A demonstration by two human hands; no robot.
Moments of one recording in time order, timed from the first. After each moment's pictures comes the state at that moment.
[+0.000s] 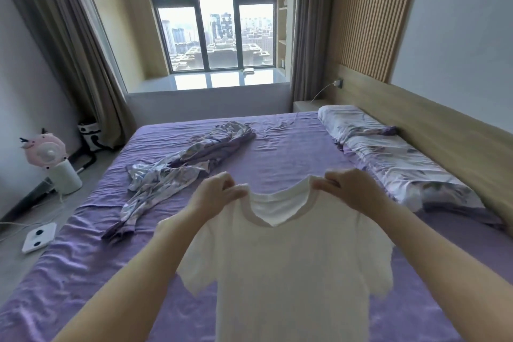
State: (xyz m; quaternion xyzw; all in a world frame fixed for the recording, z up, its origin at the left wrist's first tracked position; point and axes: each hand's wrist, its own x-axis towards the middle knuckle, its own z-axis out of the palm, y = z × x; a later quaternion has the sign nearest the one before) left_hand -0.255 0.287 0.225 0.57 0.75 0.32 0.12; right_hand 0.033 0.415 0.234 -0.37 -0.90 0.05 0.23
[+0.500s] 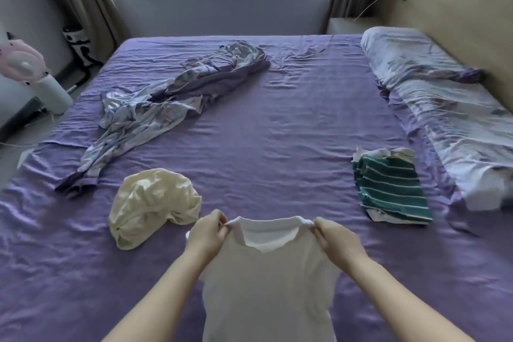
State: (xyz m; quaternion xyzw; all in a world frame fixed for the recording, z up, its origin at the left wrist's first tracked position) left_hand -0.280 0.428 -0.043 0.39 0.87 0.18 0.24; right_hand -0.029 0.572 -0.045 -0.44 -0.87 0.23 -0.03
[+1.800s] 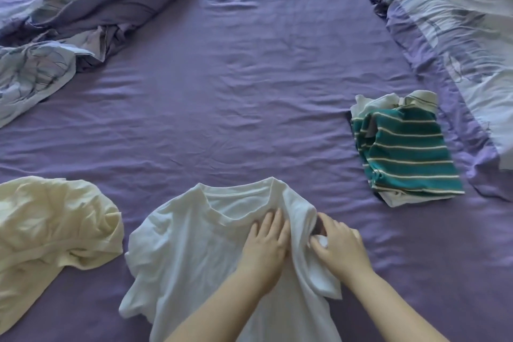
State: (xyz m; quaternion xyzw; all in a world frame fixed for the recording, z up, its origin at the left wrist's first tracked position) left_hand -0.198 0.578 -0.247 0.70 0.66 -0.07 0.27; right_hand -0.038 0.646 -0.223 -0.59 -0.77 0.24 -0.09
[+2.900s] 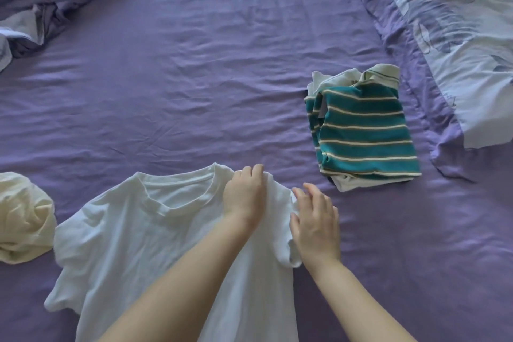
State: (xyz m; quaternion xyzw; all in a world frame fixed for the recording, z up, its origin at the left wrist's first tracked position) left_hand -0.129 0.682 -0.239 0.57 0.80 0.09 0.17; right_hand 0.015 0.668 -0.221 -0.59 -0.79 0.12 0.09
